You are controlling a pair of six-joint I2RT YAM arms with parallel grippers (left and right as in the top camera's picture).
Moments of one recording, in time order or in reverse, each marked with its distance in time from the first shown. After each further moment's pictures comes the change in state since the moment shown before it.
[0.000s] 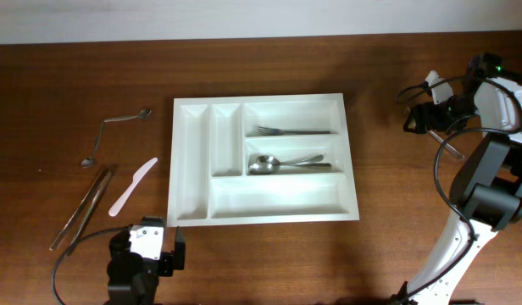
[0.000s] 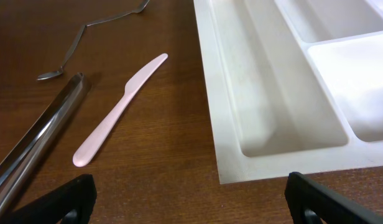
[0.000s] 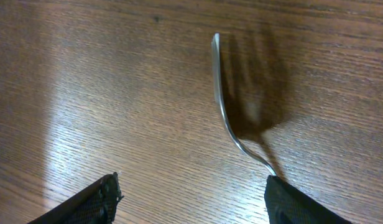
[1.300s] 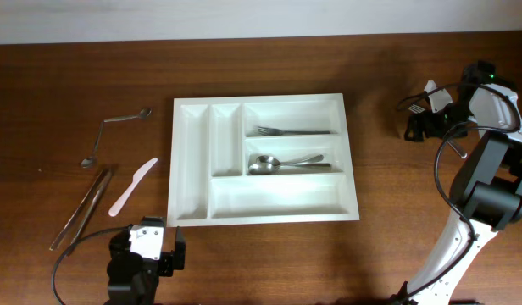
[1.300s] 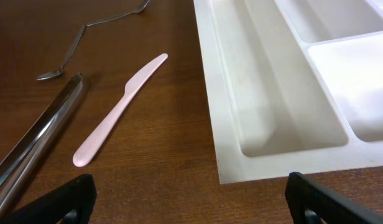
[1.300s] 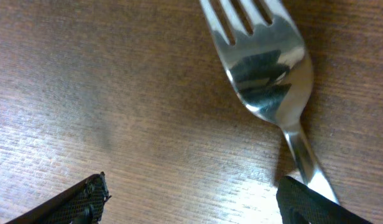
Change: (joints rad) left arm 0.000 0.000 0.000 0.000 0.000 0.000; right arm 0.000 0.000 -0.077 0.068 0.112 0.027
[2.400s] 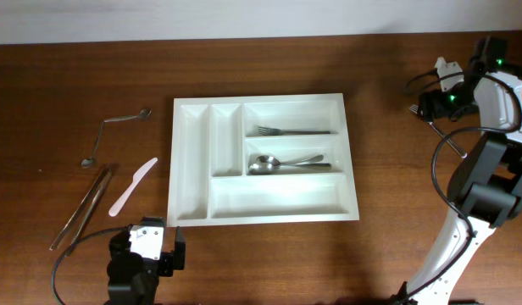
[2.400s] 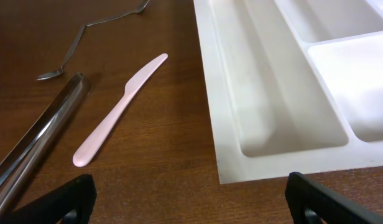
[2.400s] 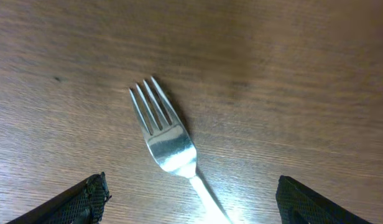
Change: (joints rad) left arm 0.000 0.000 0.000 0.000 0.000 0.000; right arm 0.014 0.035 0.161 0.059 0.089 -0.006
